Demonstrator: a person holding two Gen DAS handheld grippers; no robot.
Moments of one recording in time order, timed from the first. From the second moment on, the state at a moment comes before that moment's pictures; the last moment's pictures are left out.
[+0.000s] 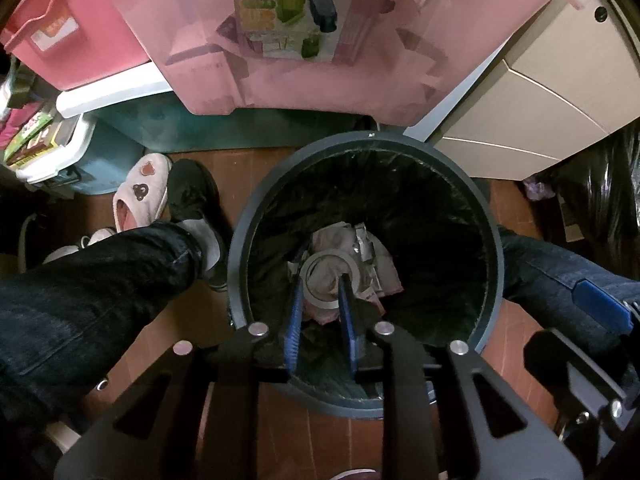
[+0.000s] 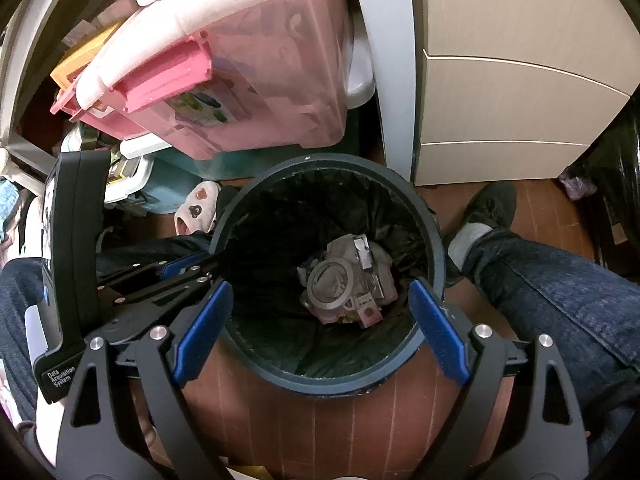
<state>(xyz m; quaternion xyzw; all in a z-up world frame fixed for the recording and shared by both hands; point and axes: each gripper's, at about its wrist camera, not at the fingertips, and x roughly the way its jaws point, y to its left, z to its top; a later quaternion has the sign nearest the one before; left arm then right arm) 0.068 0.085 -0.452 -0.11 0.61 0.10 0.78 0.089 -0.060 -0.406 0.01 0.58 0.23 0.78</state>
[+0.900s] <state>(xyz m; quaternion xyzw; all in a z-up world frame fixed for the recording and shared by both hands) 0.026 0.080 -0.314 -0.11 0.49 0.16 0.85 0.046 -0.103 -0.278 0.04 0.46 0.25 0.85</state>
